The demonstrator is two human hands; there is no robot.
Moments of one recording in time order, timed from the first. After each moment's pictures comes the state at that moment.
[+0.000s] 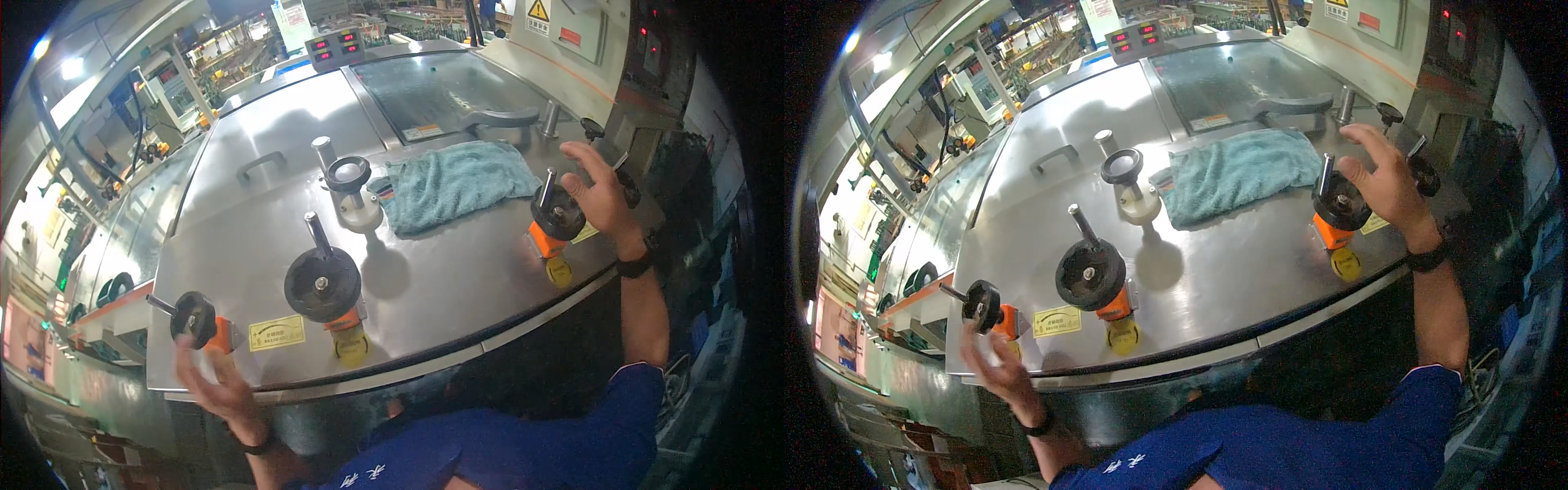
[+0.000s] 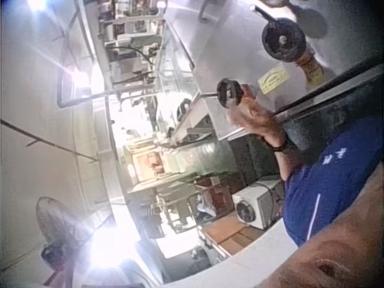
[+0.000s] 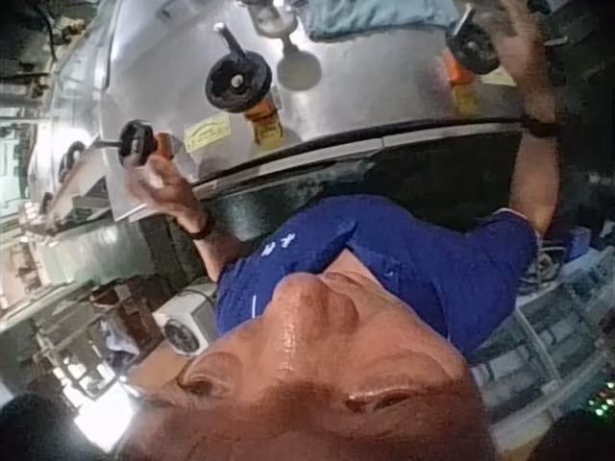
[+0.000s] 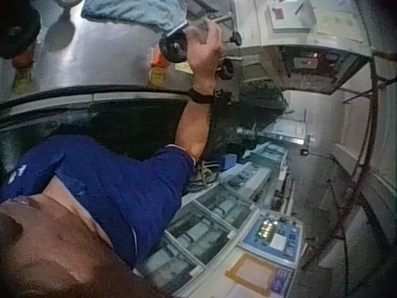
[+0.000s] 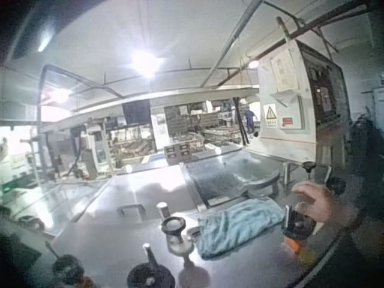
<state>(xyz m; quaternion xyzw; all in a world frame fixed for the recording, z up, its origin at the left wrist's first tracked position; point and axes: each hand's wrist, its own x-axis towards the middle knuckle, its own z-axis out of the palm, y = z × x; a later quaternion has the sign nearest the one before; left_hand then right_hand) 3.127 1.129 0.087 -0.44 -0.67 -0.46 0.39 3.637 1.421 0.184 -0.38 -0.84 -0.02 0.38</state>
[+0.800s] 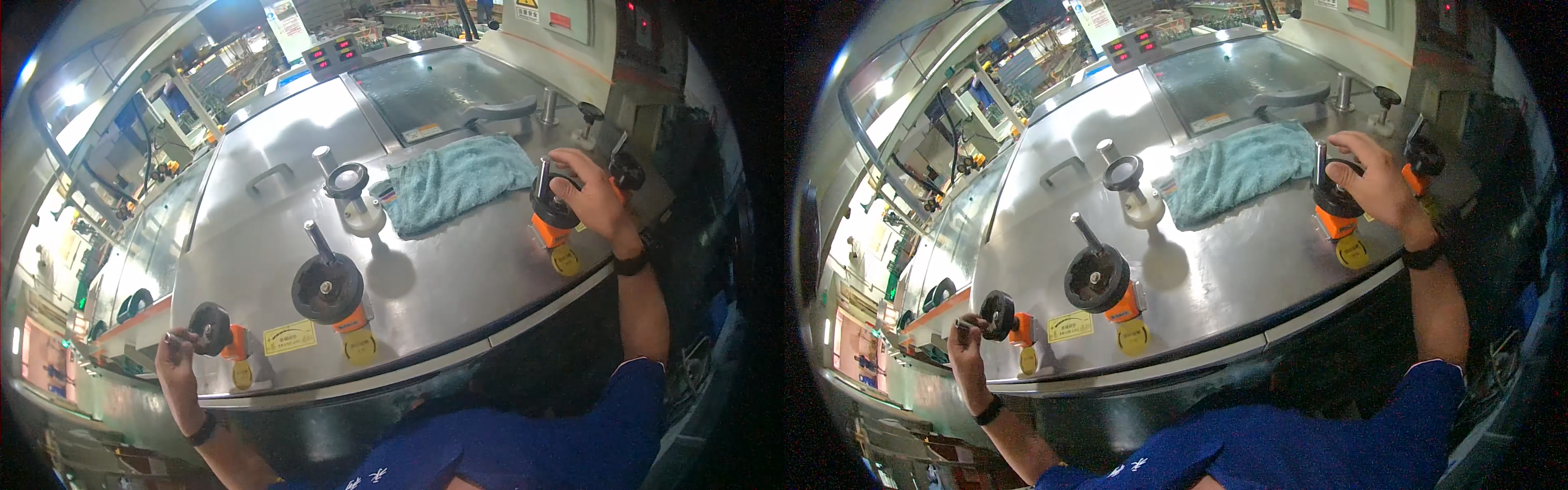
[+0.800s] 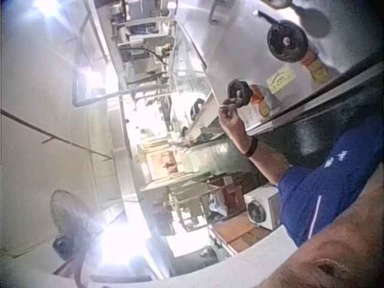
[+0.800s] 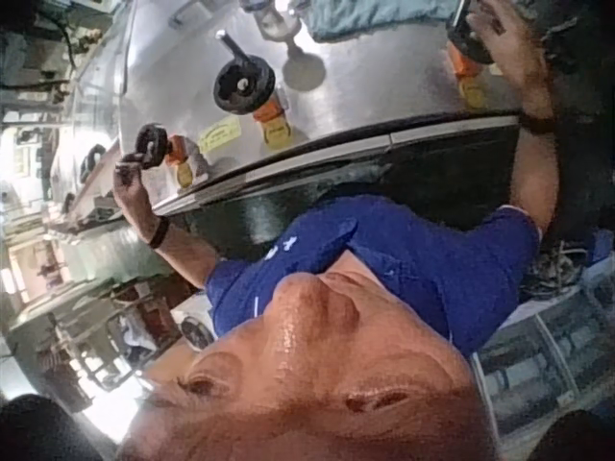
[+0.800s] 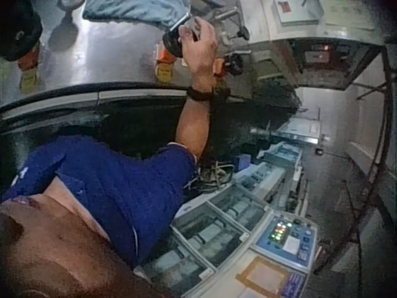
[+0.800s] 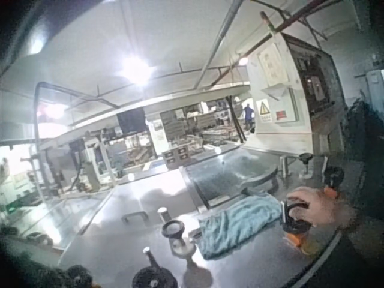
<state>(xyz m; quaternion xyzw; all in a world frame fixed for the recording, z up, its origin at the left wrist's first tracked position) 3.027 1.096 0.152 -0.48 -0.71 -0.51 -0.05 3.633 1.411 0.162 -0.42 -0.82 0.11 0.38</state>
